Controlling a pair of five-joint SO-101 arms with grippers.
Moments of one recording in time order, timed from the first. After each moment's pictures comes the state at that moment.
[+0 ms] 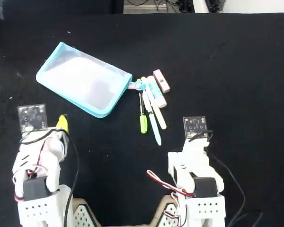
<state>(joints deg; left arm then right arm) -16.3 -98.3 83.0 52.9 -5.8 -1.6 -103.1 97.0 74.5 -2.8</state>
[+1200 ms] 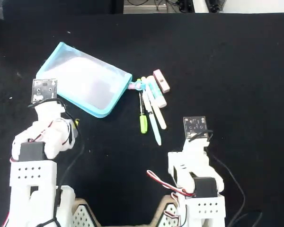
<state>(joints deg) -9.2 -61.1 59.8 61.9 -2.9 -1.6 -103.1 97.0 74.5 -2.8</state>
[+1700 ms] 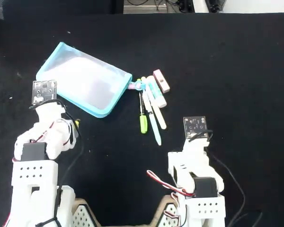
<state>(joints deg) -9.1 -61.1 62.8 58.3 -1.5 -1.6 -103.1 97.0 74.5 -2.8</state>
